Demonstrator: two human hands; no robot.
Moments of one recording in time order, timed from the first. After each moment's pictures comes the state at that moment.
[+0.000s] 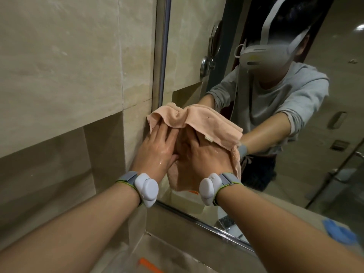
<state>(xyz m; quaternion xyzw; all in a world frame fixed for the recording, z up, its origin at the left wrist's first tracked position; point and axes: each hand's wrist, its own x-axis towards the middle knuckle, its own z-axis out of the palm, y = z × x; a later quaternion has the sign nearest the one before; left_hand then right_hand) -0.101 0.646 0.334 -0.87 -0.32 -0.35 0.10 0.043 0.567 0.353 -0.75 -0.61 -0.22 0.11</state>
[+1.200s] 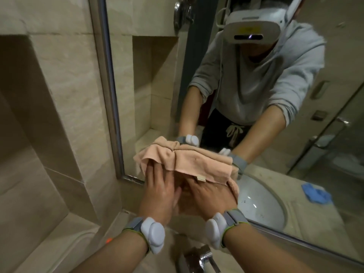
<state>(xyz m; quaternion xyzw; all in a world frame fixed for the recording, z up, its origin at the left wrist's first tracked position) -0.024 0.551 0.153 -0.86 -0.40 -0.32 -0.01 0.106 0.472 0.179 -0.78 -0.61 -0.05 0.10</state>
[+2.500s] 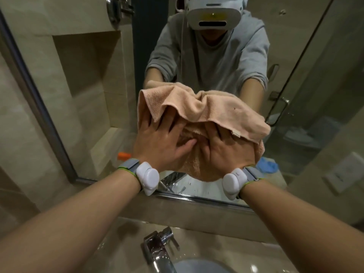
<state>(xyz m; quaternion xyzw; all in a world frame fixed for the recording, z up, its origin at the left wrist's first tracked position) 0.087 0.527 0.282 -0.85 -0.16 -0.47 0.17 0.226 0.381 0.287 -0.70 -0.49 -0.50 0.15</state>
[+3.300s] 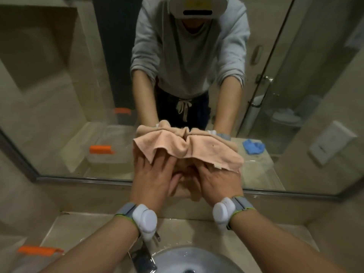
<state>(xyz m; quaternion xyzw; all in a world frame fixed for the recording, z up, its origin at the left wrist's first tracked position) 0.104 0.433 0.166 -0.91 -0.18 -0.37 0.09 0.227 0.290 0.187 -0.83 -0.49 -0.23 0.10</state>
